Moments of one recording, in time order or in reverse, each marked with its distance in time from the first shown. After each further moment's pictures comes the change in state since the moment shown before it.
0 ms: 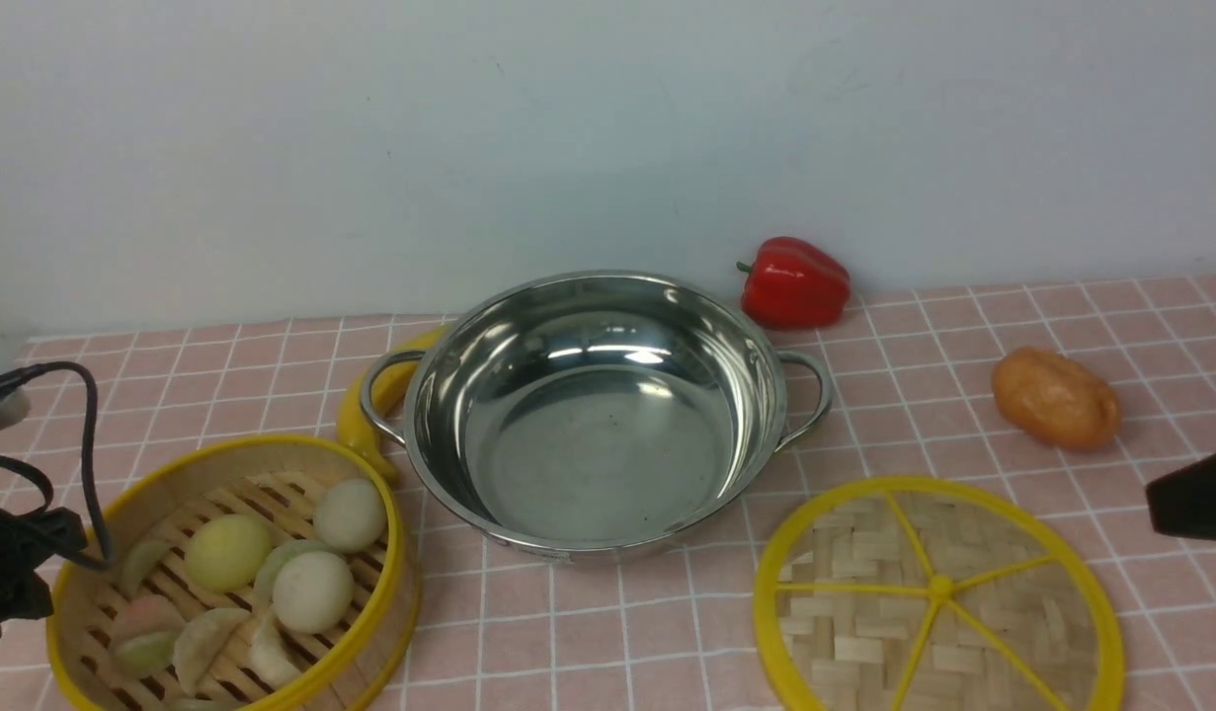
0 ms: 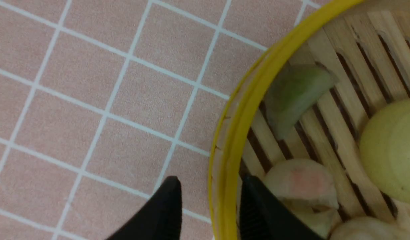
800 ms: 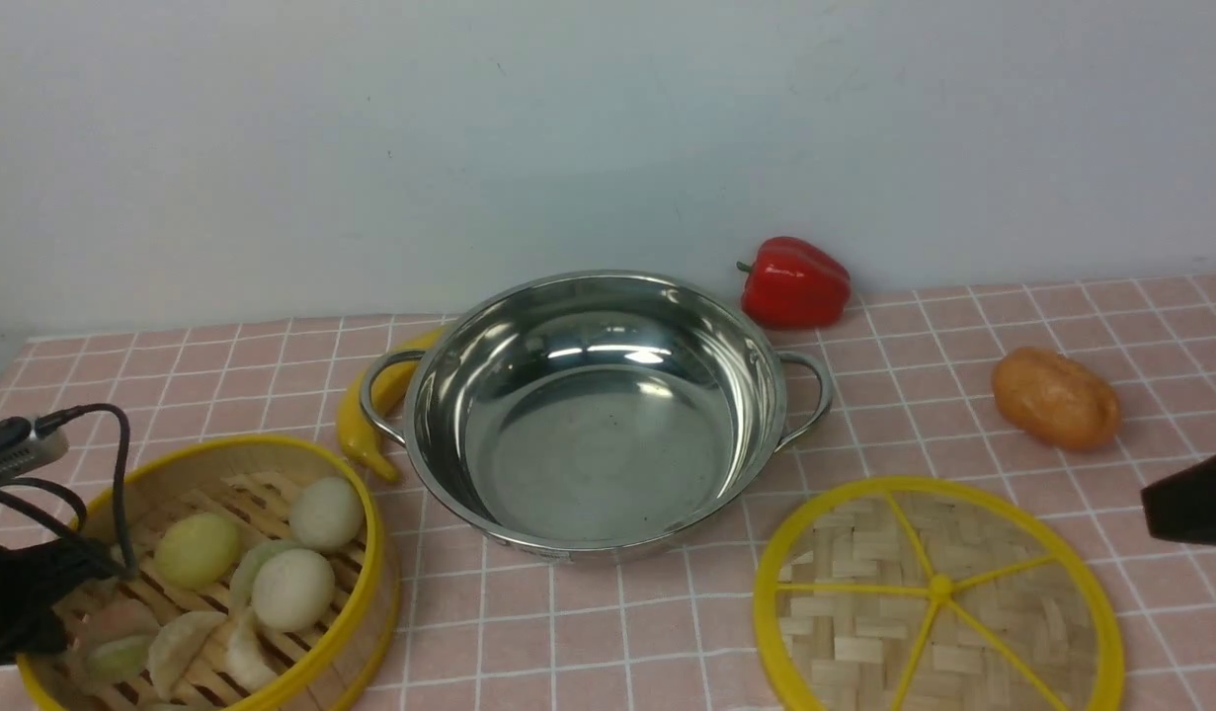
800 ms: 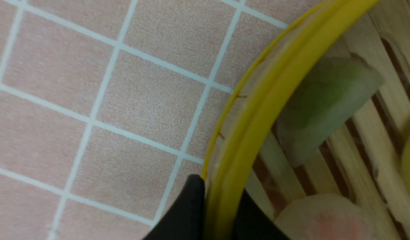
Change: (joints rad) right arm 0.003 0.000 0.000 0.001 0.015 0.000; left arm 0.001 0.120 -0.031 -0.002 -0.011 0.053
